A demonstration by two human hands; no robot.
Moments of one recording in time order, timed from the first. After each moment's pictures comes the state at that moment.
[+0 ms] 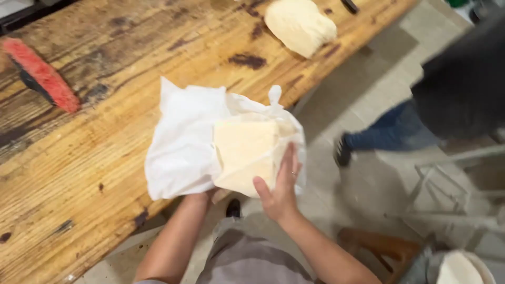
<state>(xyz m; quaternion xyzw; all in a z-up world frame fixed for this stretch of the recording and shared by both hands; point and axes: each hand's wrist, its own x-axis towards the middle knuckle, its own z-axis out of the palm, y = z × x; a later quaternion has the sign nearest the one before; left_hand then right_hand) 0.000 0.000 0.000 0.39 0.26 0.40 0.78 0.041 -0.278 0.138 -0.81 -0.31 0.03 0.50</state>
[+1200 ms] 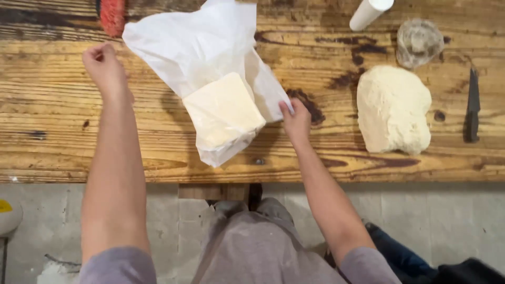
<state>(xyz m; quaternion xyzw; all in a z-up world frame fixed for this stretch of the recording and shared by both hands) 0.013 0.221 0.050 0.40 0.60 0.61 0.33 0.426 0.006 -0.026 -0.76 -0.45 0.26 0.40</state>
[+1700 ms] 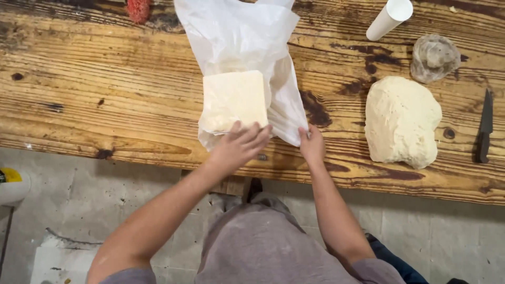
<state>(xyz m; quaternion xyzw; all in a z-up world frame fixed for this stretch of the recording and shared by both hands) 0.169 -0.030 0.107 0.93 0.23 0.20 -0.20 0.458 -0.057 -0.052 -0.83 -0.40 0.29 0.26</state>
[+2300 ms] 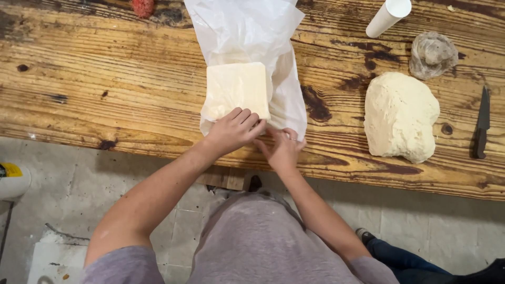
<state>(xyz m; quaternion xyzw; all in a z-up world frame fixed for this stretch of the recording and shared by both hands) 0.176 0.003 0.081 0.90 0.16 0.35 -0.20 0.356 -0.093 -0.023 -0.73 -0.64 0.08 0.22</state>
